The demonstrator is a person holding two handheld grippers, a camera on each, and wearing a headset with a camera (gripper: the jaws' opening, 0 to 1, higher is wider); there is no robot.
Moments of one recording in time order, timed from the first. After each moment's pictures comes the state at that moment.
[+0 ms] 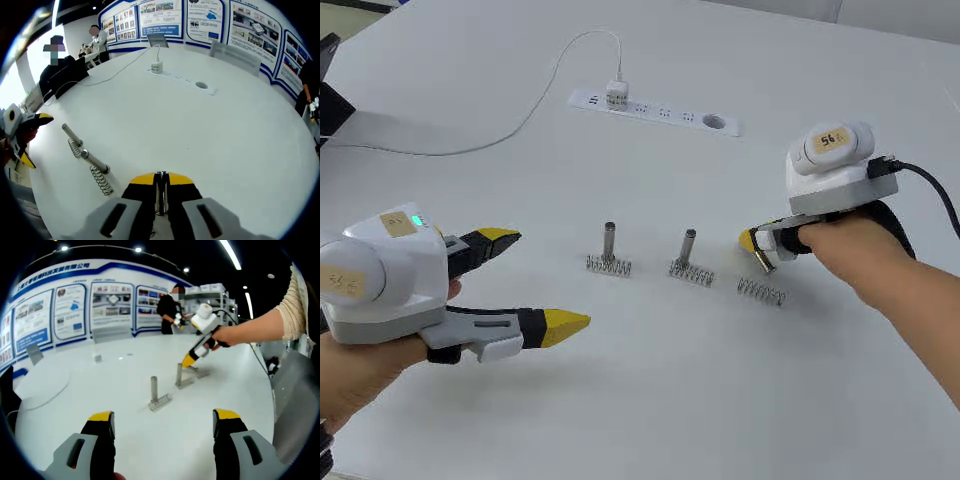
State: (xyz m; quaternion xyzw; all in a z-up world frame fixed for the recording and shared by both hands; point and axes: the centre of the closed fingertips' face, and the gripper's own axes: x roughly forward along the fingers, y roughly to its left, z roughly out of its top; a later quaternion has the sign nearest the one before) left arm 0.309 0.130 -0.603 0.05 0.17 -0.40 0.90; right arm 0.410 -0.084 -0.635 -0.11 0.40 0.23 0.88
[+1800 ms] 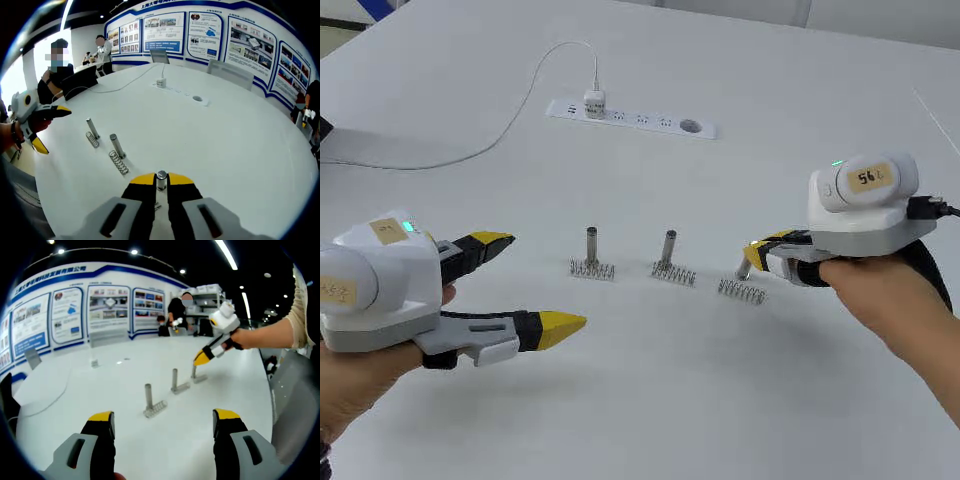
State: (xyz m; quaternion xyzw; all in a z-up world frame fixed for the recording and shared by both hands) left arm 0.307 0.119 -0.594 0.06 0.16 -0.41 0.90; right arm 0.369 -0.095 -0.610 -0.11 0.33 0.24 0.91
